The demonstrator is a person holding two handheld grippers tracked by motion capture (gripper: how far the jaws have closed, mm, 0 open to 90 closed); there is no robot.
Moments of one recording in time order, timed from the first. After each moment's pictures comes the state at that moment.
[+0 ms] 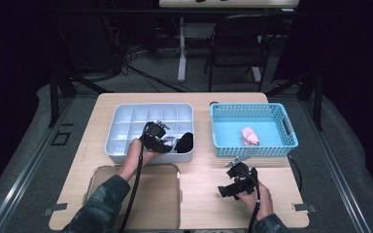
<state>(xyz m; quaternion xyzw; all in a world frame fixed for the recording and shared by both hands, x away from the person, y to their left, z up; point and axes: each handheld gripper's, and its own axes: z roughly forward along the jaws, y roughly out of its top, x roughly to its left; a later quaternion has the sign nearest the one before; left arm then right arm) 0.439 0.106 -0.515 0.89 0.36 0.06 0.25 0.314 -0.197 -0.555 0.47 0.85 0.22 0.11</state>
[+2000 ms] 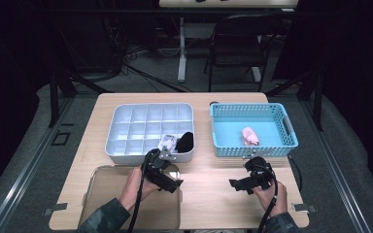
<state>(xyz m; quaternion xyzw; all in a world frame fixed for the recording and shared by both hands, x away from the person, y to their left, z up) 0.328 0.087 -0.510 0.91 0.27 0.08 0.30 0.317 -0.241 -0.530 0.49 0.82 0.27 0.09</state>
